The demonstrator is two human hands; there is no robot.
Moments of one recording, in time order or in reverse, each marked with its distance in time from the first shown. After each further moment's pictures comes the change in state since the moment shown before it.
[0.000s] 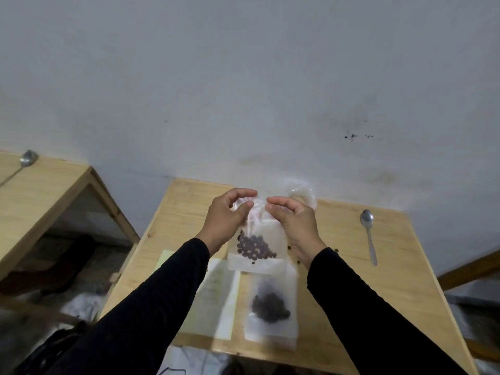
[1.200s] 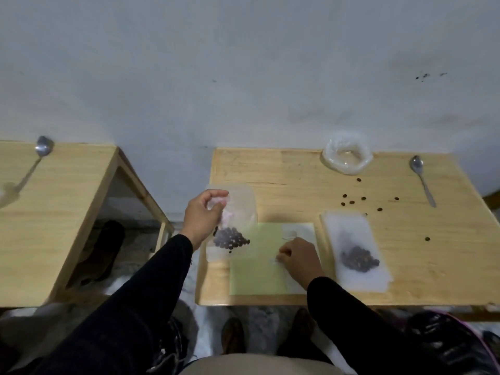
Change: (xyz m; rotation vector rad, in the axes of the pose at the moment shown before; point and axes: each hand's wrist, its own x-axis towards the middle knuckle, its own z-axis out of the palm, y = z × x) left_hand -0.020 -0.102 -0.211 0.127 0.005 -0.232; right_hand -0.071 0.157 0.147 -1.019 -0.063 0.132
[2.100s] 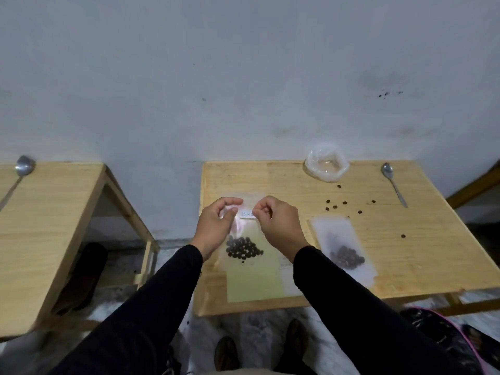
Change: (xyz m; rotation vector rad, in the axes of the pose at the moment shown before) left_hand -0.024 0.028 0.015 -0.030 -0.176 0.109; right_hand -0.014 -0.104 -0.060 0.356 0.280 -0.198
